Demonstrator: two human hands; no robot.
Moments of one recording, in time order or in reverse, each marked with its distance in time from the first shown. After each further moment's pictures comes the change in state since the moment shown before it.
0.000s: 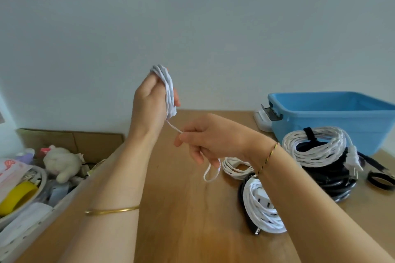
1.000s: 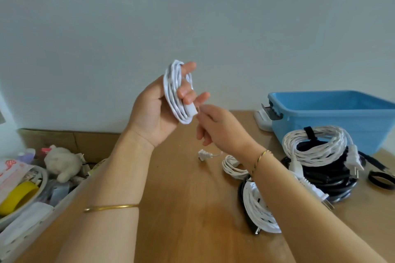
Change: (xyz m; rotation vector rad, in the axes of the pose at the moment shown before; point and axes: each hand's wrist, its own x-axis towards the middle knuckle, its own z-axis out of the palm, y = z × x) left_hand -0.006 0.013 0.002 -0.682 -0.506 -0.283; right_hand 0.021 0.031 0.004 0.054 0.492 -0.096
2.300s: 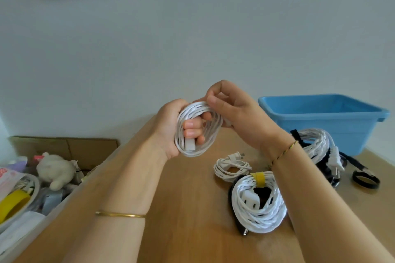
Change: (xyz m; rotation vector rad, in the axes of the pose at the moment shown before) left_hand 0.000 -0.025 0.024 0.184 0.100 -0.409; right_hand -0.014 -0.012 -0.051 0.328 -0.007 -0.180
